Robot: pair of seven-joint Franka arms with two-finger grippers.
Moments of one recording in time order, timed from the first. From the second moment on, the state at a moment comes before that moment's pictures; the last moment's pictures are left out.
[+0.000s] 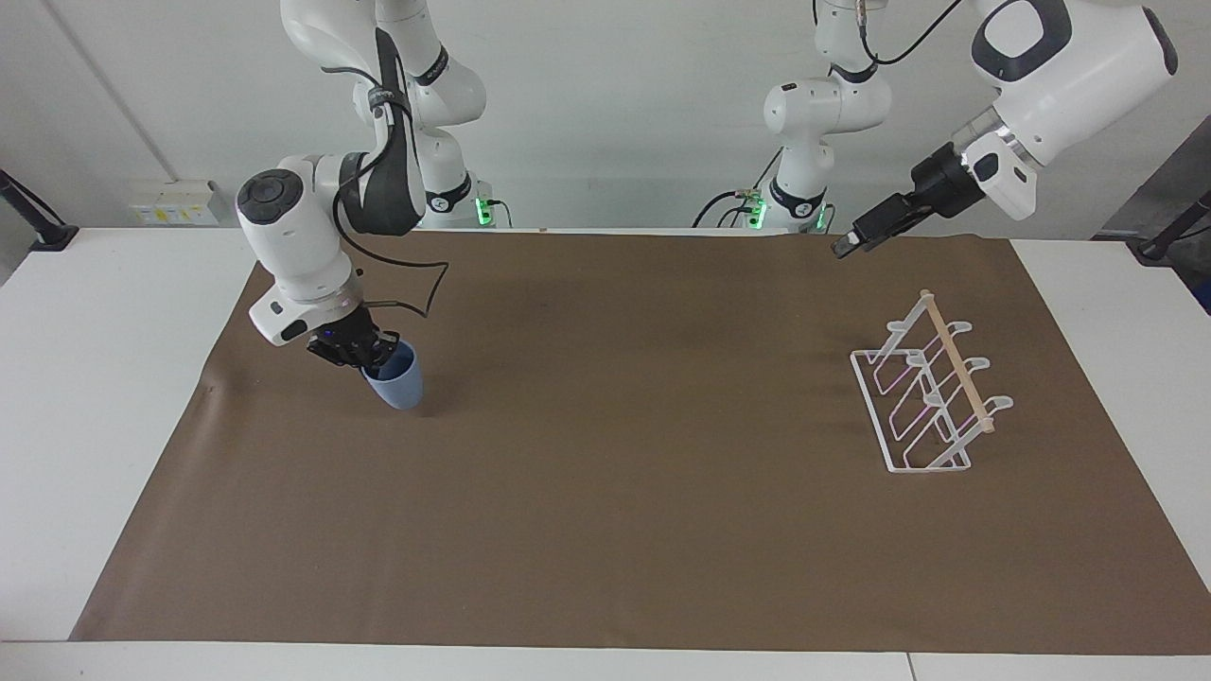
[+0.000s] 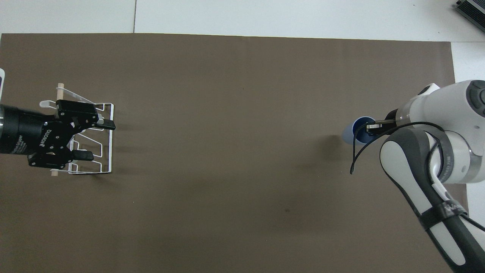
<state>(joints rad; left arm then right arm) 0.09 -0.15 -0.12 -1.85 -0.66 1.66 -0.61 0.14 0.09 -0.12 -2.01 0.08 2.11 0.00</state>
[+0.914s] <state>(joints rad) -0.09 -0.18 -0.14 -1.90 -0.82 1.82 -1.33 0.14 0.00 0.06 -1.89 0.53 2.00 -0.02</state>
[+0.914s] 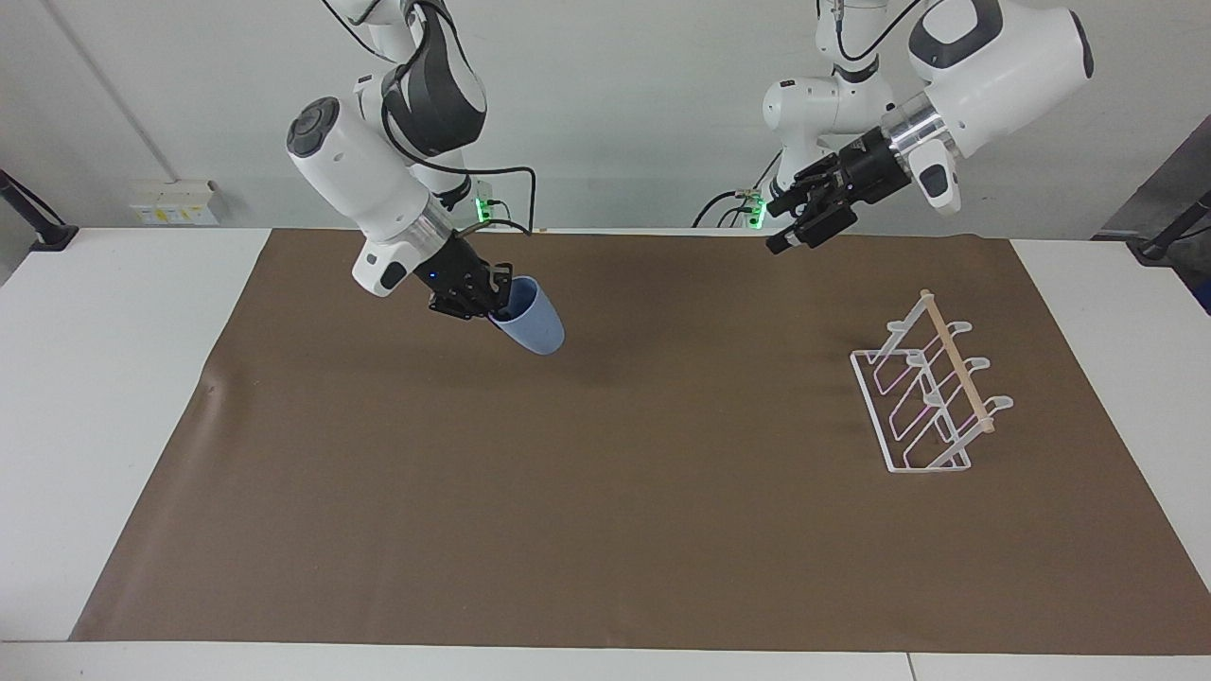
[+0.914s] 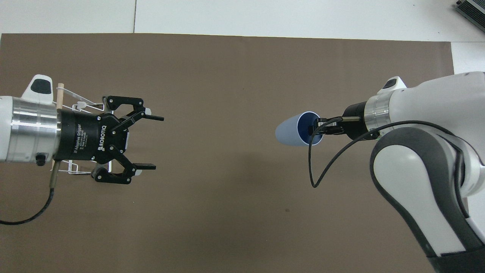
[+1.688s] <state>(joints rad) -0.20 -0.19 -0.17 -1.94 -0.90 2.09 -1.60 0.17 -0.08 0.07 -1.84 0.81 1.98 -0.04</state>
